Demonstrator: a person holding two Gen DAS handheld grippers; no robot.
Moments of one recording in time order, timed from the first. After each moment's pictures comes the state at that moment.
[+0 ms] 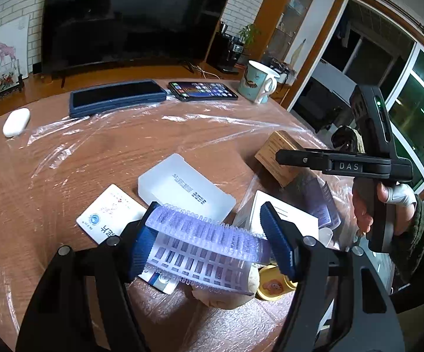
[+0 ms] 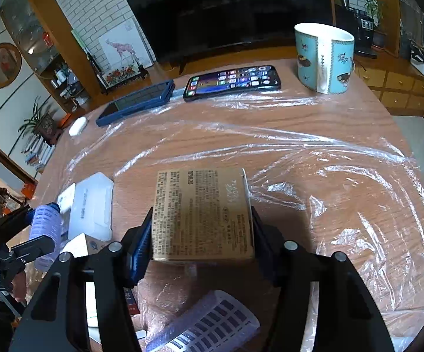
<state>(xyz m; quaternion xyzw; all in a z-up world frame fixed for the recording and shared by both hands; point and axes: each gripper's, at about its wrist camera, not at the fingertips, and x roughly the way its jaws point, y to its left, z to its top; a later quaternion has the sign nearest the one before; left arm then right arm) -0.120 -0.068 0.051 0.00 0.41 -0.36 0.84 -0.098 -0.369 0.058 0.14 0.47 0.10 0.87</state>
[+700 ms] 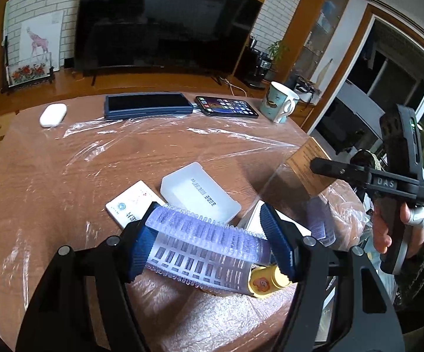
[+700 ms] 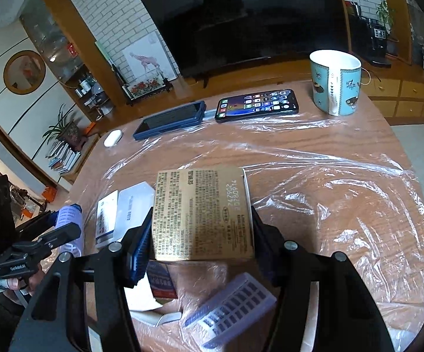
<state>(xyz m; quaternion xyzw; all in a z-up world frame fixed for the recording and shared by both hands) -0.137 -0.054 0.075 -0.03 0.41 -0.28 0.87 -0.129 -0.375 0.096 0.15 0.44 0.15 0.87</state>
